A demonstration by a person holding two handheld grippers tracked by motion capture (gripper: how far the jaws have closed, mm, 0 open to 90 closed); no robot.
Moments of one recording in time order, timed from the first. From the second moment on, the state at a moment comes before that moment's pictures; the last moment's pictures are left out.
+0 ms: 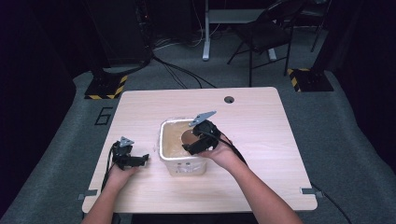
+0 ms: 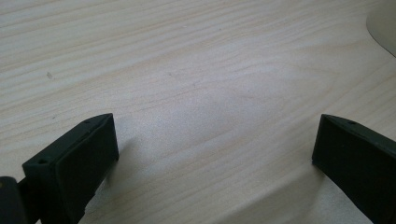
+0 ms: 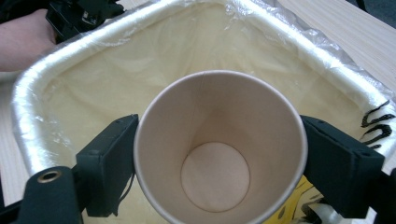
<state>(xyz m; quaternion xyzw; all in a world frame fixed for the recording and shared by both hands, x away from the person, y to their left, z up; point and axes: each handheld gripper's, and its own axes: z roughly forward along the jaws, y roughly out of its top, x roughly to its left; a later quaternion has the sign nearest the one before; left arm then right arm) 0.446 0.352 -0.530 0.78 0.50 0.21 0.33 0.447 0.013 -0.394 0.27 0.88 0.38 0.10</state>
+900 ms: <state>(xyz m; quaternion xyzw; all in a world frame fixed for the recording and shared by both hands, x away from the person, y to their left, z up) 0.446 0.352 -0.530 0.78 0.50 0.20 0.33 0.431 -0.038 -0.374 0.28 0.85 0.43 0.14</state>
